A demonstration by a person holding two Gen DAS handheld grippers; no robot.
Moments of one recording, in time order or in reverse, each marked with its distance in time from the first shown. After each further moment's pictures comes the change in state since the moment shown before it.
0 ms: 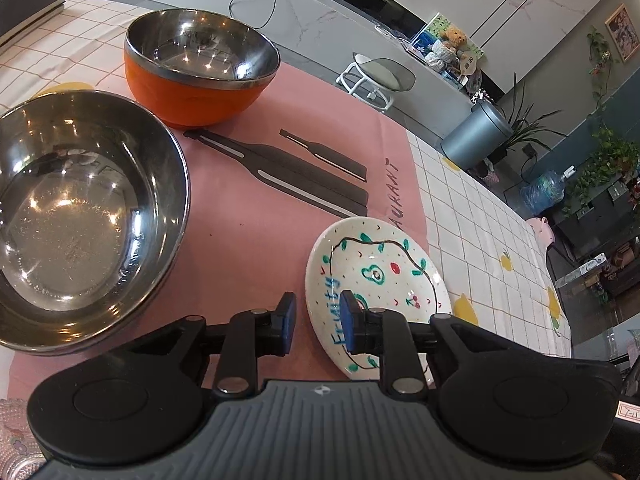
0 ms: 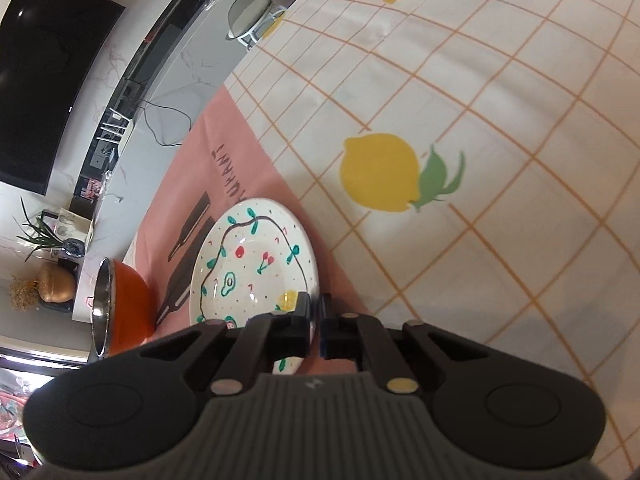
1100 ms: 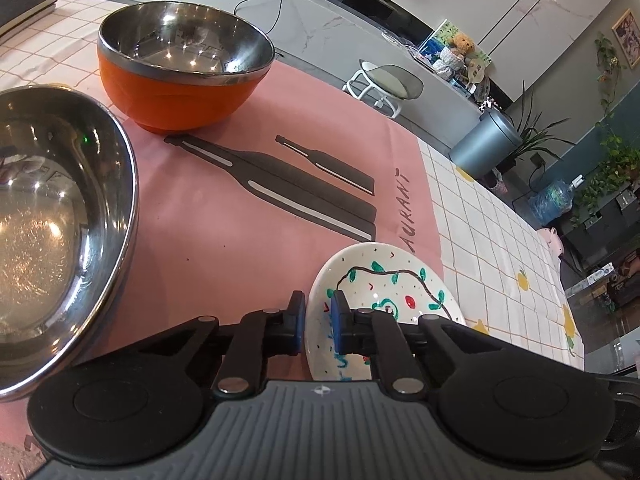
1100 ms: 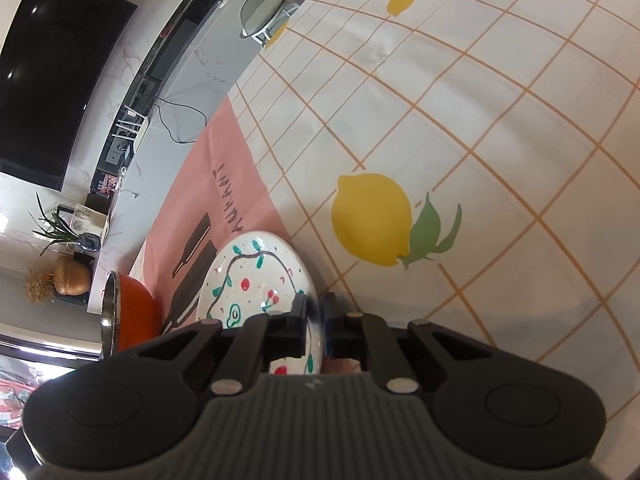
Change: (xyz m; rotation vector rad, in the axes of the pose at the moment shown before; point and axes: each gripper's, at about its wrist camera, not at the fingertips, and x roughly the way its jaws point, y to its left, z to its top) left arm 0.027 -0.003 0.006 -0.013 -0.038 0.018; right arm 0.009 -0.014 0.029 -0.004 0.029 0.082
